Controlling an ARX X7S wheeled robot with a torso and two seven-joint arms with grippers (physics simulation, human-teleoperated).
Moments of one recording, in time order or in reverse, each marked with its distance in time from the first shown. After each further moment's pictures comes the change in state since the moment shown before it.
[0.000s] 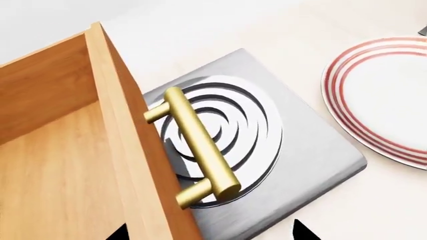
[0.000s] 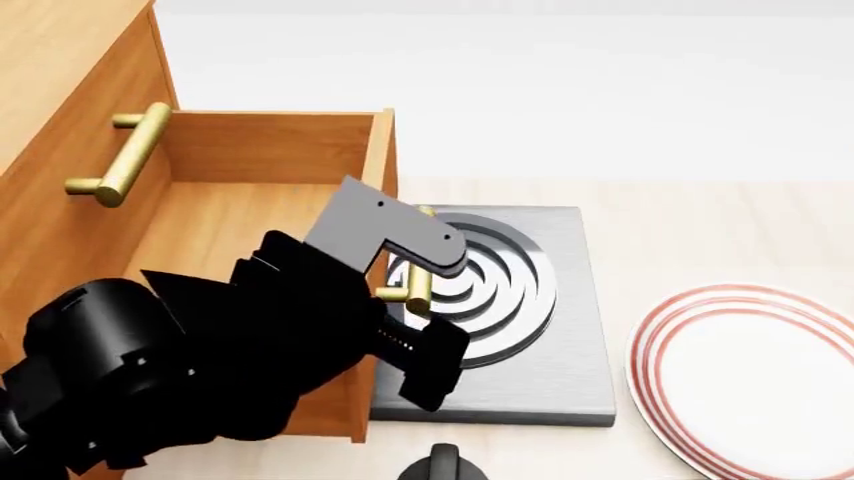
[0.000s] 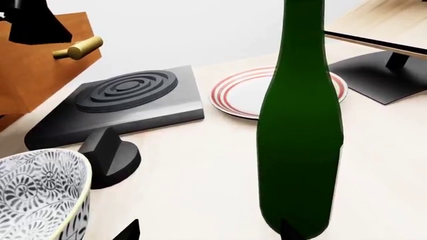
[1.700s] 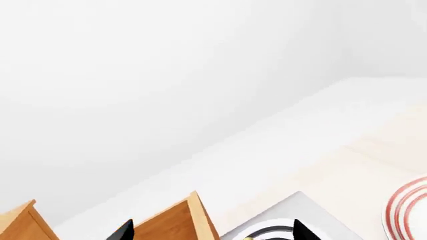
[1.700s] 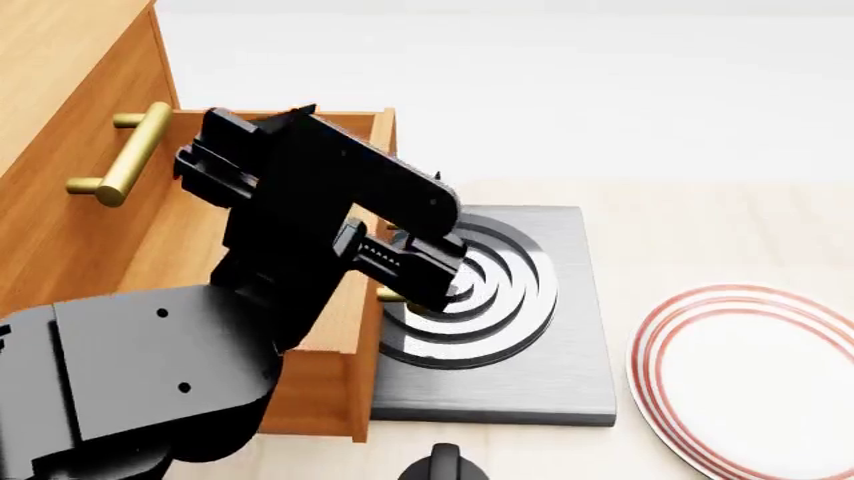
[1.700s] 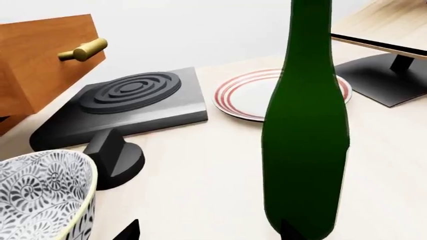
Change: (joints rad) left arm -0.038 -0.164 0.124 0.414 0.220 0.296 -0.238; right arm 0.005 -0.003 -0.001 -0.004 -0.007 0.006 -0.004
